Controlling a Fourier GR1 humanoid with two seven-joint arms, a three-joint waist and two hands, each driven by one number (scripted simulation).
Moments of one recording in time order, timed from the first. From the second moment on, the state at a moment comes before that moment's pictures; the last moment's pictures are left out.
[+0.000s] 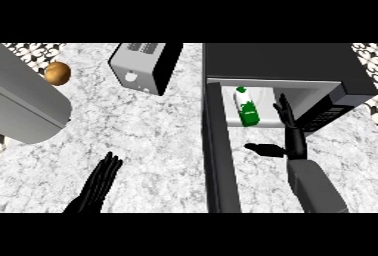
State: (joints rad) left arm 0.36 0.23 -0.34 -1.85 0.10 -0.06 -0.41; right arm -0.51 -0.14 -0.19 -0.44 0.08 -0.19 -0.95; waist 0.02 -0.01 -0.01
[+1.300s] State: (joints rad) left arm 0.17 0.22 -0.55 -1.66 -0.18 -0.12 -0.28; right arm 0.16 -0.23 -0.16 -1.09 -0.19 0.26 -0.89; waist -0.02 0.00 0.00
